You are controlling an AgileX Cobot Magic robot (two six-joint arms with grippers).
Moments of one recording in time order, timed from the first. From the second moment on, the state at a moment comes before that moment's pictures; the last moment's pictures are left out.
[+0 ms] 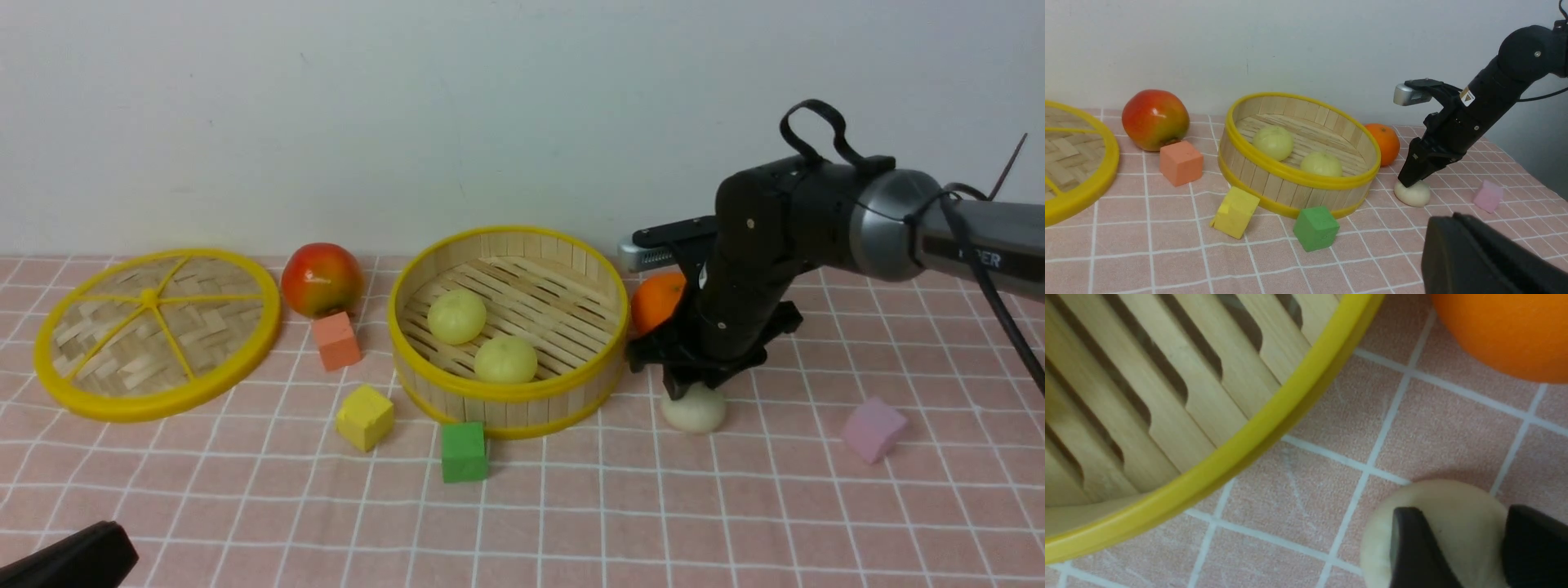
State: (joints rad) right arm 0.37 2.13 -1.62 0.02 0.83 0.12; left arm -0.37 0.16 -0.17 -0.50 0.18 0.14
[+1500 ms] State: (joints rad) right arm 0.37 2.15 -1.63 0.72 0.41 -0.46; left arm -0.37 0.16 -0.17 -0.50 0.18 0.14
